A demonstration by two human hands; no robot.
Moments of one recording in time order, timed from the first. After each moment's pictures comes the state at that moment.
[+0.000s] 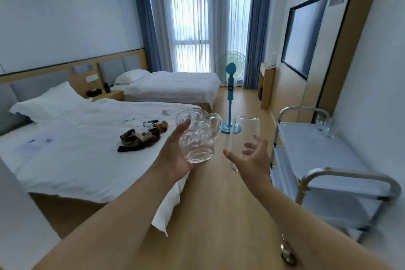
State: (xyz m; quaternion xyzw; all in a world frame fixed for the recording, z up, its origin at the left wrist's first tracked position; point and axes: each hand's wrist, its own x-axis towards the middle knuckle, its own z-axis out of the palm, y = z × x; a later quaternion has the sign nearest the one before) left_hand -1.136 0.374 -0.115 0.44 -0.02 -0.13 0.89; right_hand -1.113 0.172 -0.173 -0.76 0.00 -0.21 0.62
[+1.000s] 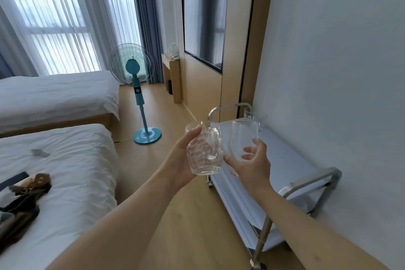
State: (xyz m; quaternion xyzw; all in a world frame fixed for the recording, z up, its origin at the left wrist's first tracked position) left_hand -0.721 0.264 -0.154 0.42 -0.13 -0.42 0.80; right_hand -0.814 0.092 -0.197 -0.75 0.23 -0.32 0.54
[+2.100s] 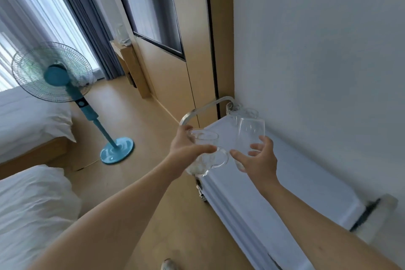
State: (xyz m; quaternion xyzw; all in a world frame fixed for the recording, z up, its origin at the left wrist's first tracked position) left_hand -0.395 -0.015 -0.226 0.80 -0.19 -0.22 0.52; right_hand -0.539 -0.164 -0.292 -0.66 0.38 -0.31 0.56
